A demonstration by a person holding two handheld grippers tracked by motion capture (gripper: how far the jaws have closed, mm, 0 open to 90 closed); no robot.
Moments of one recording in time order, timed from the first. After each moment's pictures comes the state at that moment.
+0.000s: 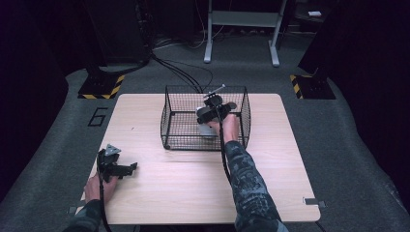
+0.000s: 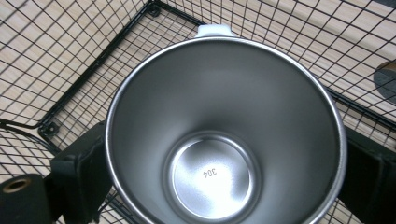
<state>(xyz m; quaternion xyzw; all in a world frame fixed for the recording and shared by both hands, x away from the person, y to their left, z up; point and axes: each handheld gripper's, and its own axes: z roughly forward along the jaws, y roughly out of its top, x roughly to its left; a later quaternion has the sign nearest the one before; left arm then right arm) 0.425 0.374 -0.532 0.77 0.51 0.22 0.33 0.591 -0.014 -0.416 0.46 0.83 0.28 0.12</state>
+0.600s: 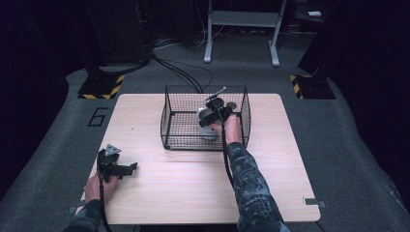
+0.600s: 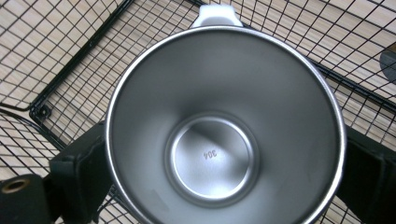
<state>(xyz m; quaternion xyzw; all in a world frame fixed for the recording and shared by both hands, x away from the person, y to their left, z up) 0.425 0.374 -0.532 0.77 0.51 0.22 0.33 0.587 -0.020 -0.424 0.46 0.84 0.26 0.11</state>
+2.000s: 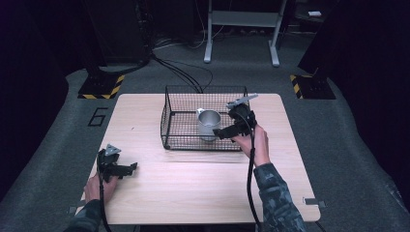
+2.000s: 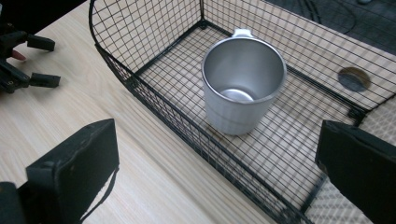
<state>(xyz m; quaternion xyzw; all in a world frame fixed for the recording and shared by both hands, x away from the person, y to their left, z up) 0.425 0.374 -0.532 0.77 0.51 0.22 0.33 0.471 -0.087 -0.344 0.39 0.84 0.36 0.14</state>
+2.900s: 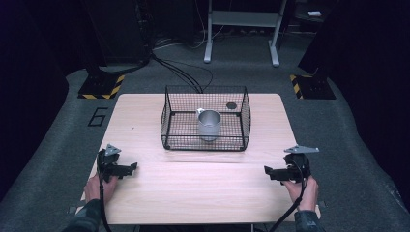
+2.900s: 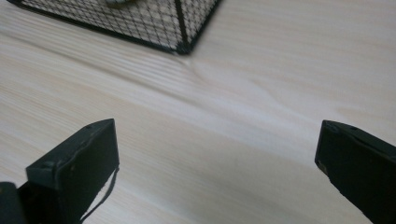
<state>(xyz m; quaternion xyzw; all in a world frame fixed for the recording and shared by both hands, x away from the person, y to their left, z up) 0.425 0.376 -0.531 0.77 0.50 0.22 0.32 0.374 -0.242 -0.446 0.53 0.76 0.33 0.17</state>
